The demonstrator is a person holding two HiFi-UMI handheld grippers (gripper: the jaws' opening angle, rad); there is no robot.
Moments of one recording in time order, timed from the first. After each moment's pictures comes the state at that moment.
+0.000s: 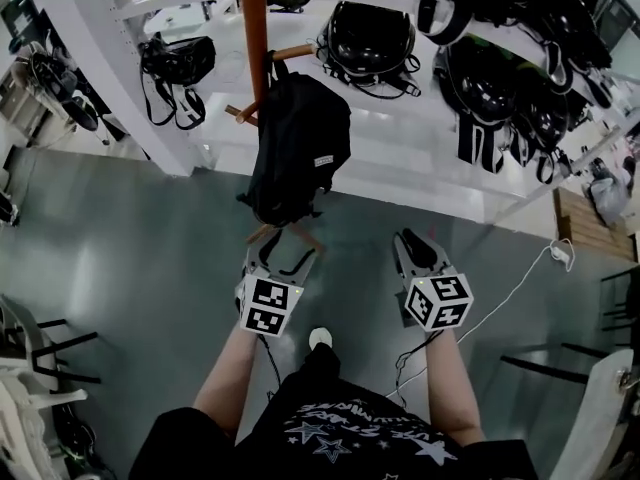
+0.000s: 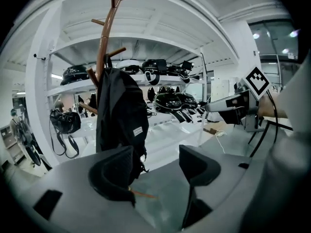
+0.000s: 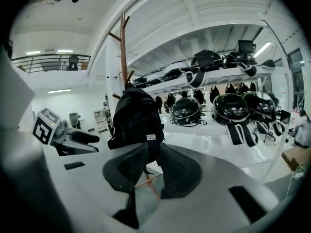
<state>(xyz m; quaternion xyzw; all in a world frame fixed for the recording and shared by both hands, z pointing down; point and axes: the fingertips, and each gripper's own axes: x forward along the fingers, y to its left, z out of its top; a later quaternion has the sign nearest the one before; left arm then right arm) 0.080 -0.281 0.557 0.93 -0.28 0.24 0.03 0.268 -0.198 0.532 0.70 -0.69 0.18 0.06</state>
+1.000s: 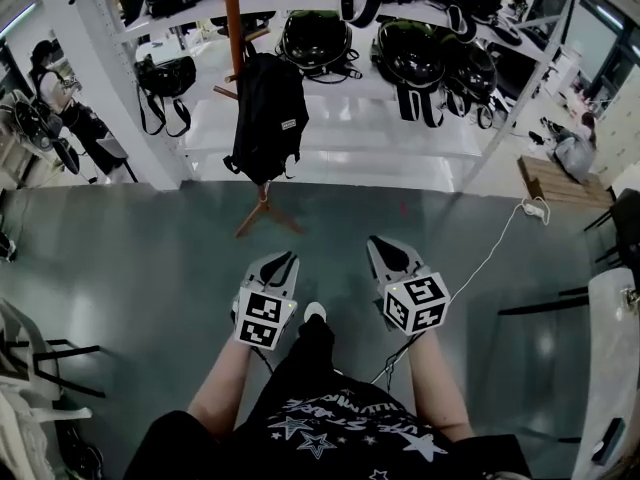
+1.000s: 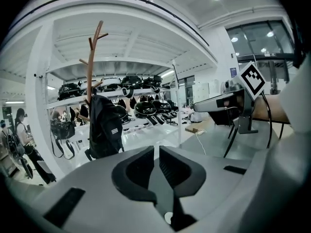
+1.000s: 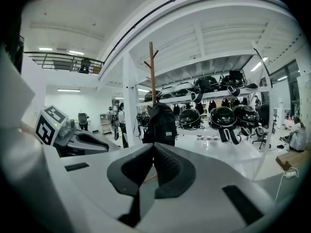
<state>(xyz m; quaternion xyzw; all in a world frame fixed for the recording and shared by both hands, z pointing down) -0.003 -0.016 0.516 0.95 -0.21 0.23 -0.02 0.139 0.054 0.482 0.70 -0.70 0.13 0.04</state>
